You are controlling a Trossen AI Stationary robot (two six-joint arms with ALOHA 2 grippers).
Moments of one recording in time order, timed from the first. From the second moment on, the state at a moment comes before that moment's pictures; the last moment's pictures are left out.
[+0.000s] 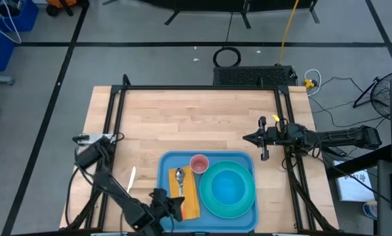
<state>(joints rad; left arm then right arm) -0.86 2.07 1.38 -0.53 -1.02 -2.10 -0.03 0.41 0.02 0.42 -0.02 -0.01</state>
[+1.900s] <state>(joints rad) -0.68 2.09 1.52 -0.76 -0.65 -2.16 -0.03 0.41 0.02 0.42 -0.03 0.02</state>
